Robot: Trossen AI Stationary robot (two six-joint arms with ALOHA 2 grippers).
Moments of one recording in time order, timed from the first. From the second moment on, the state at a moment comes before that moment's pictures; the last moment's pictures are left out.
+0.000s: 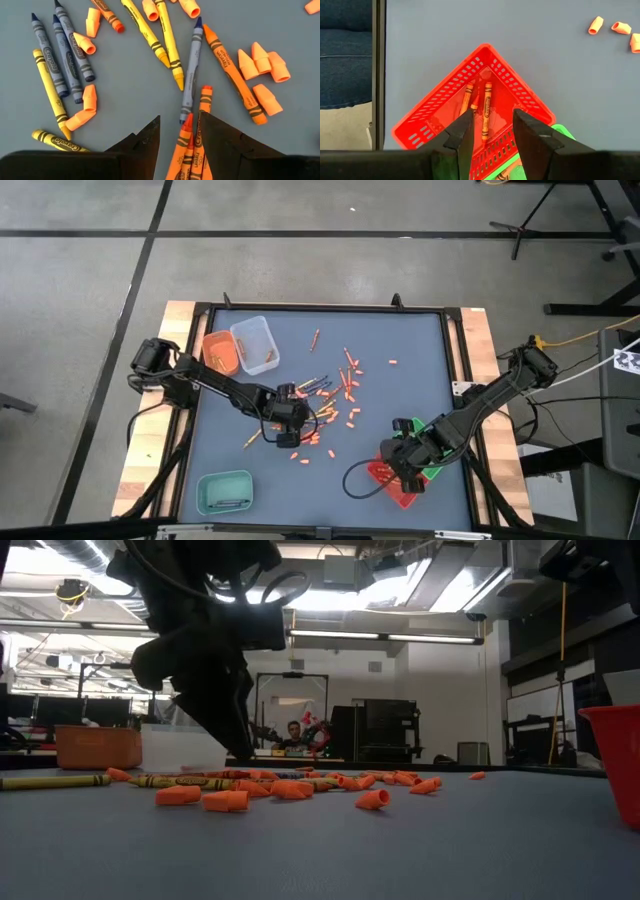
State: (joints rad) left arm -0.22 1.72 0.97 -0.36 -0.24 -0.26; right arm 0.65 1.52 1.21 -0.92 0.04 0.59
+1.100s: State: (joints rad) left arm -0.22 1.80 0.97 -0.36 -0.25 -0.26; right arm 0.65 1.52 1.21 -0.92 0.05 0.59
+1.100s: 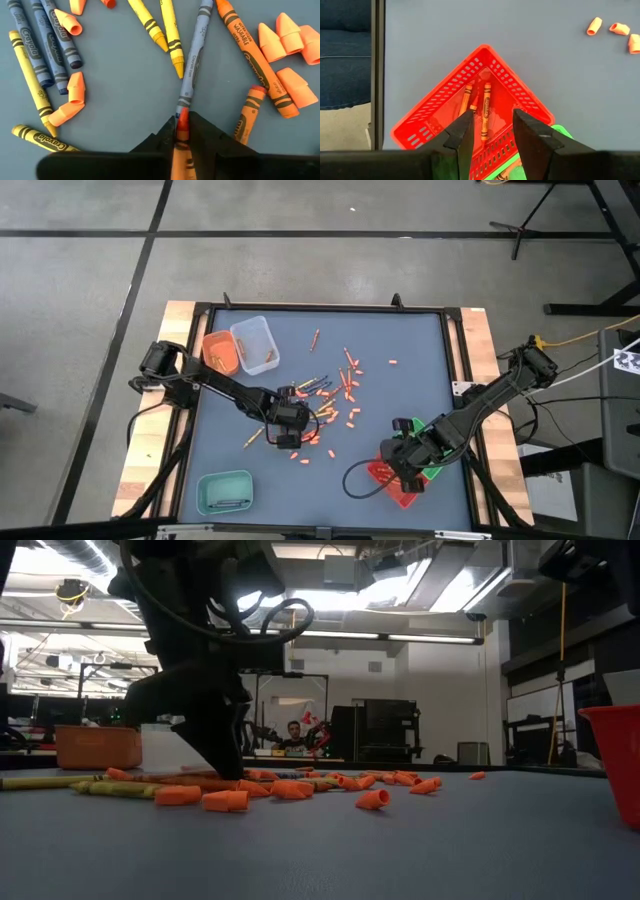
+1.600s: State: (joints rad) left arm -0.22 1.79 0.97 -0.36 -0.28 -0.25; right arm 0.65 1.52 1.22 -0.92 0.09 0.59
